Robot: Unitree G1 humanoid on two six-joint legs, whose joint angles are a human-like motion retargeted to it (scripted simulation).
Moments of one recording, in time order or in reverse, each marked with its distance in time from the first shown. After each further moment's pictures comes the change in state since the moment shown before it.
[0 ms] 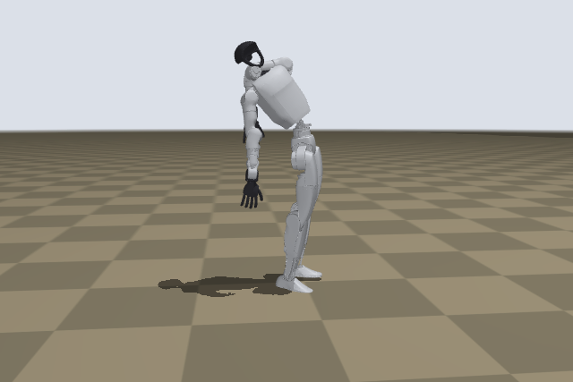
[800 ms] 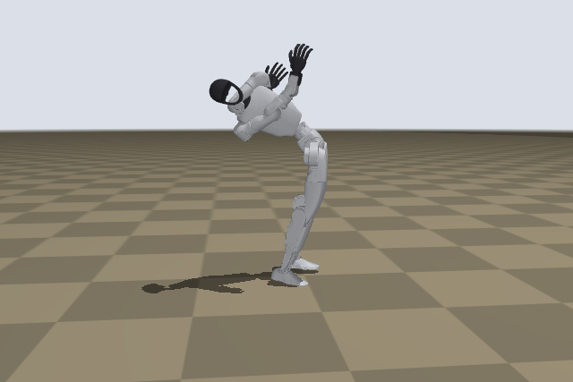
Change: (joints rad) left arm 0.000 0.000 0.000 -1.256 -0.952 -0.686 -0.379; right arm -1.471 1.193 0.298 -0.586 0.713 -0.410 -0.447; waist -0.536 0.037 0.696; left_leg 0.678 -0.055 -0.094 -0.032 -0.054 -0.005; right_leg 0.671 -0.098 -0.075 0.086 -0.150 0.086
